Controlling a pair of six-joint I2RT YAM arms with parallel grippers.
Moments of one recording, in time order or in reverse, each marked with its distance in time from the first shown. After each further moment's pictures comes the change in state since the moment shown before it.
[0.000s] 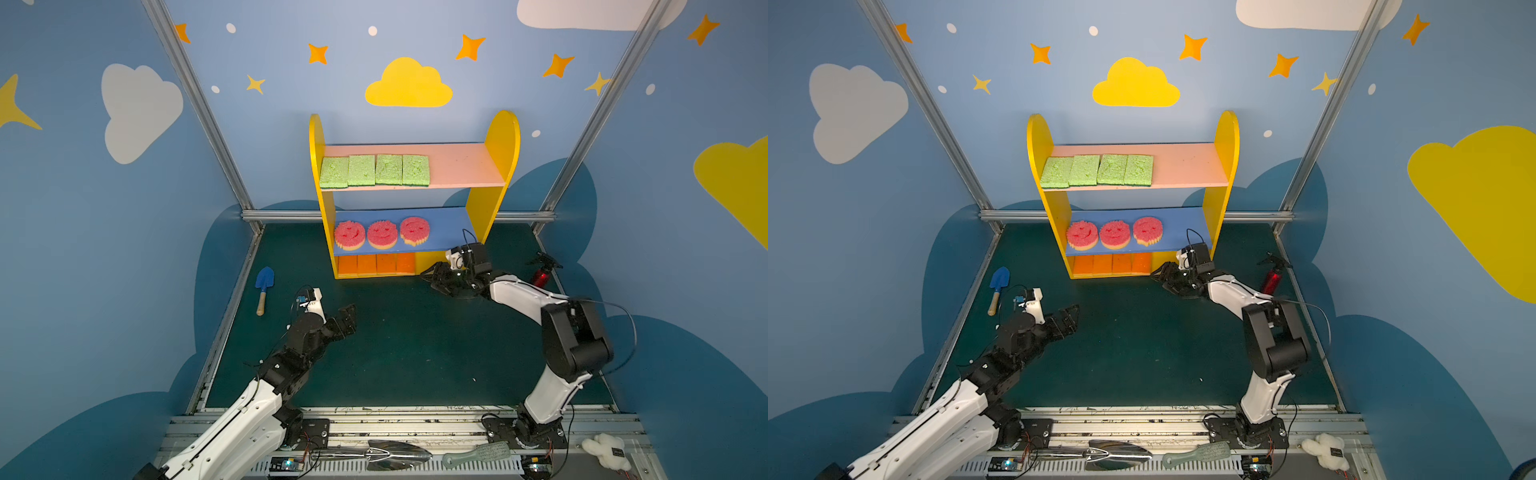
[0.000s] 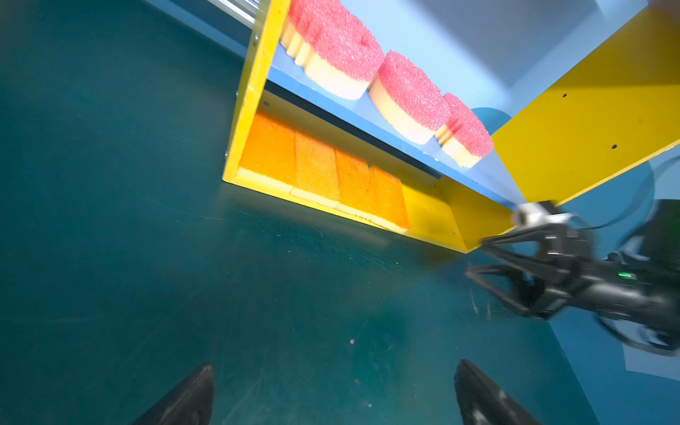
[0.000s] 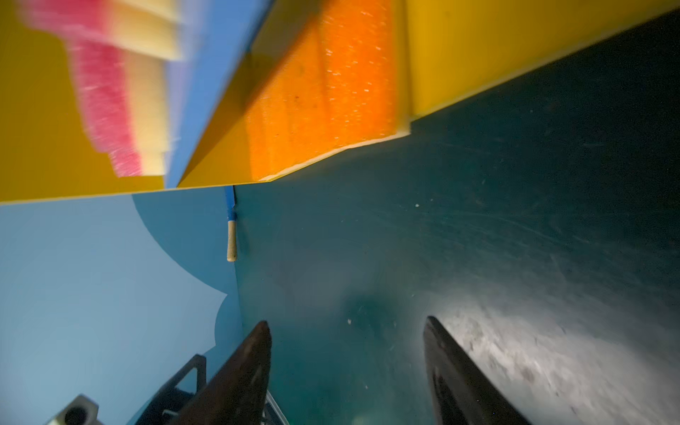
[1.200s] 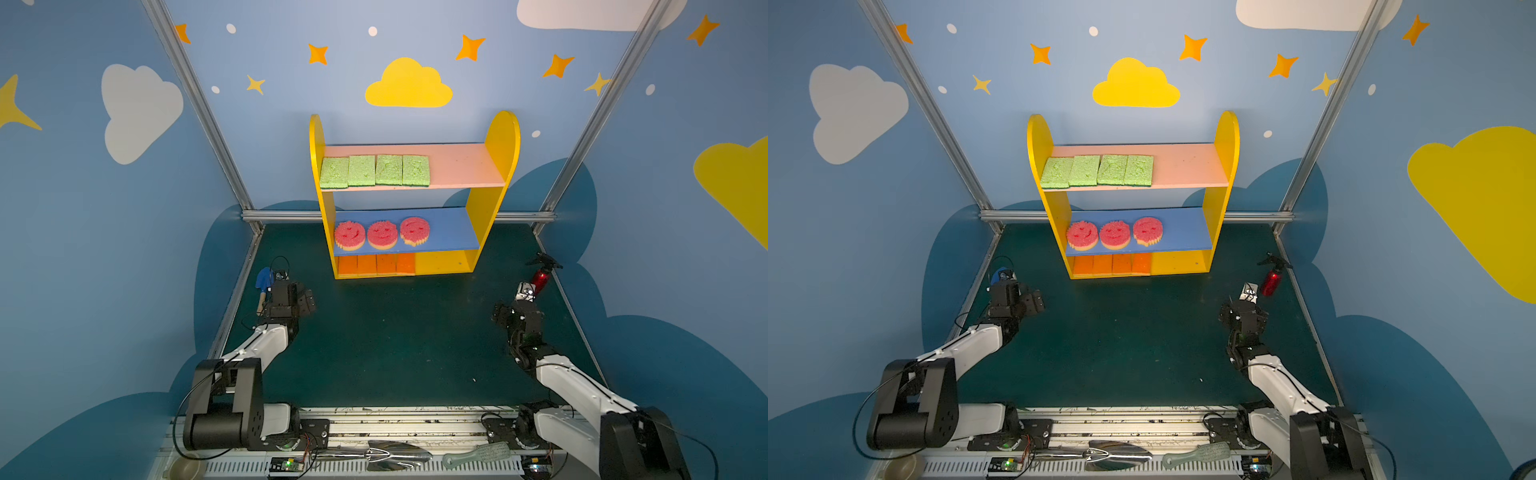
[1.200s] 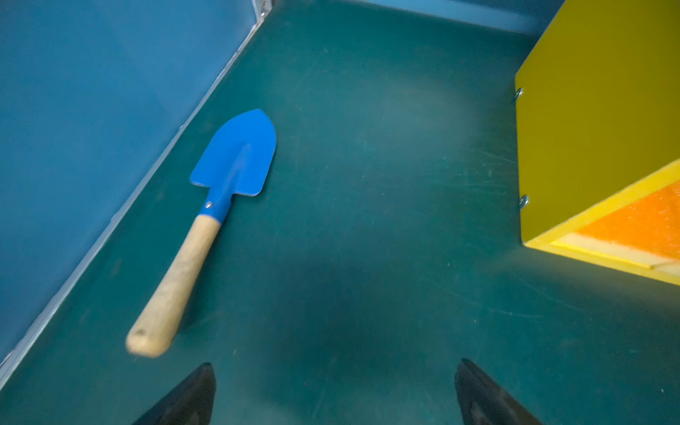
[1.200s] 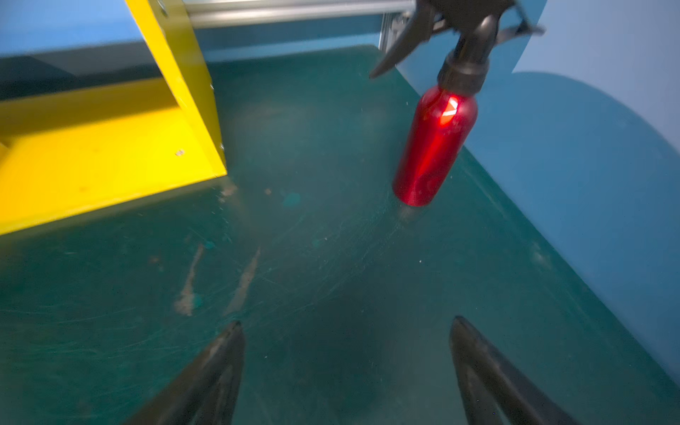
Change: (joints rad) left arm 0.545 0.674 0.143 0.282 -0.029 0.468; right arm -0.171 -0.574 -0.751 0.377 1.007 -0.632
